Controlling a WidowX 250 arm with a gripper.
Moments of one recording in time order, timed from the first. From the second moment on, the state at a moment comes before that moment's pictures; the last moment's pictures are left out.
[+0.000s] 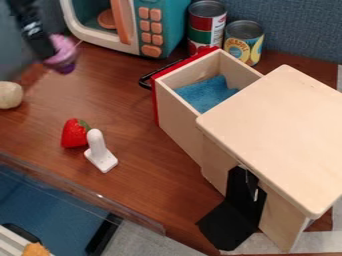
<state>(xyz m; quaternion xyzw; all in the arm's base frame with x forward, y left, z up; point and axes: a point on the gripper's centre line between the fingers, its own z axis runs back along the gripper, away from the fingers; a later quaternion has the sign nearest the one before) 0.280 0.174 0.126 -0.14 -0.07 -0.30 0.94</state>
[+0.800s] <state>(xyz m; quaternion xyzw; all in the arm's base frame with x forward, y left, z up) 0.308 0.009 0.130 -0.10 -0.02 -0.42 0.90</state>
